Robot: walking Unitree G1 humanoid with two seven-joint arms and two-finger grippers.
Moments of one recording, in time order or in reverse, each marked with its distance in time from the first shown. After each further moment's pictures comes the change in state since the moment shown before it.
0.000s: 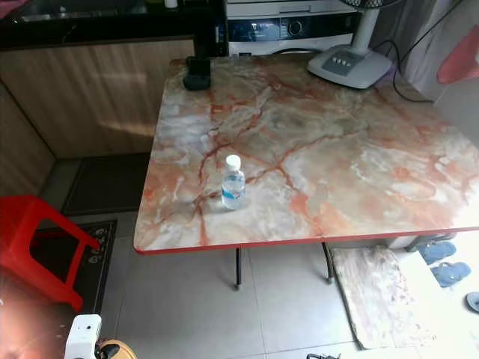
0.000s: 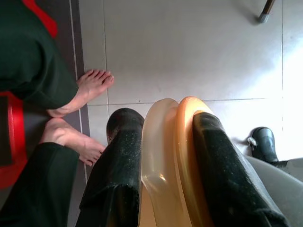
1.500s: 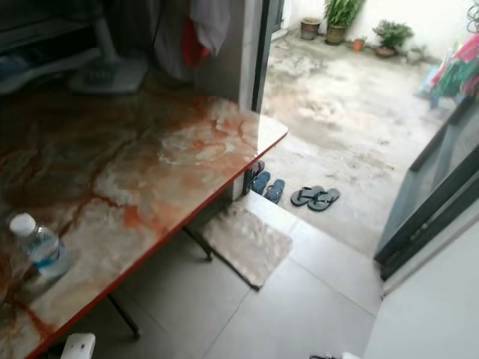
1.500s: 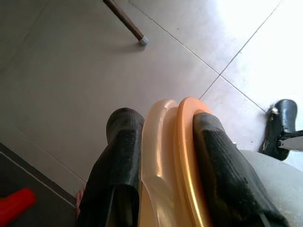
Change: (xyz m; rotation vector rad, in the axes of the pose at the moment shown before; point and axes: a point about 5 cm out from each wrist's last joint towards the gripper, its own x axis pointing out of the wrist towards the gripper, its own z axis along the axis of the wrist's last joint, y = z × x) left arm -0.002 -0.003 -0.016 0.020 0.055 0.028; right arm -0.001 -0.008 0.001 -0.010 0.013 -0.018
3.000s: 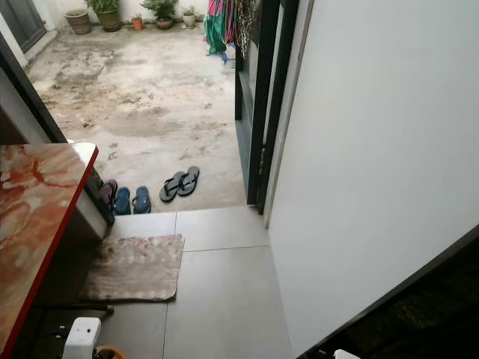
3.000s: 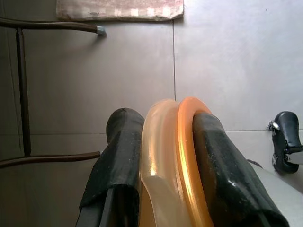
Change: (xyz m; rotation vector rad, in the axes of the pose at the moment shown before) left arm 0.003 0.010 0.023 -0.001 -0.045 0.021; right arm 0.004 0.011 0.003 -0.003 0.015 0.007
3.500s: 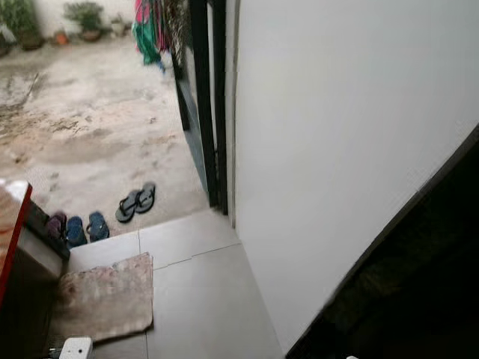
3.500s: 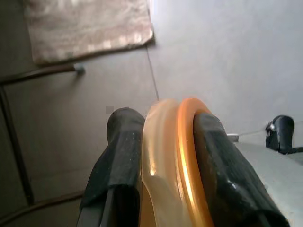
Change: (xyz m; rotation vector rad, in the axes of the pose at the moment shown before) left arm 0.001 -0.017 -0.004 -0.007 -0.005 -0.037; right arm -0.007 -0.027 -0.007 0.025 0.015 -0.079
